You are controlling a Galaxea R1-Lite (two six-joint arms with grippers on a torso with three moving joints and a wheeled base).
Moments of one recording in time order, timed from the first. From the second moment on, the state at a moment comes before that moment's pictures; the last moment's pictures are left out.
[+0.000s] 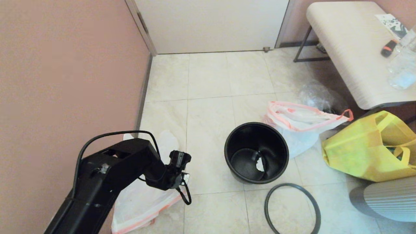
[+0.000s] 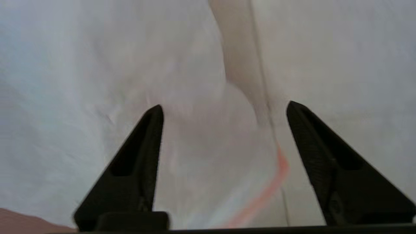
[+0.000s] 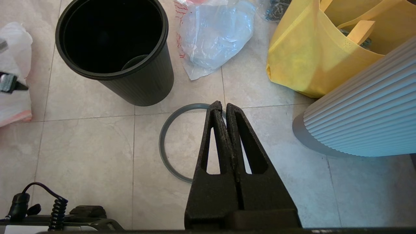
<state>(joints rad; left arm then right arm) -0.34 2.65 -1.36 -0.44 0.44 0.03 0.01 0.00 -0.01 0.03 0.00 0.00</state>
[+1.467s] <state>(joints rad) -0.28 2.84 -1.67 -0.25 0.78 0.12 0.01 0.00 -0.01 0.03 0.00 0.00</state>
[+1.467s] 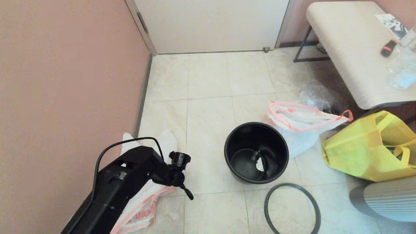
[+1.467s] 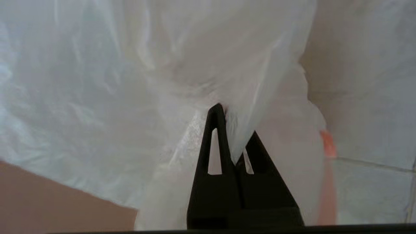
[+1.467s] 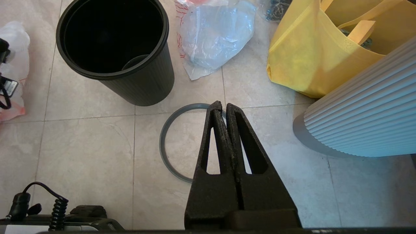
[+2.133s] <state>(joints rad) -0.33 2.56 -1.68 0.50 0.46 -0.38 0.01 0.00 -0.01 0.03 0.00 0.00</state>
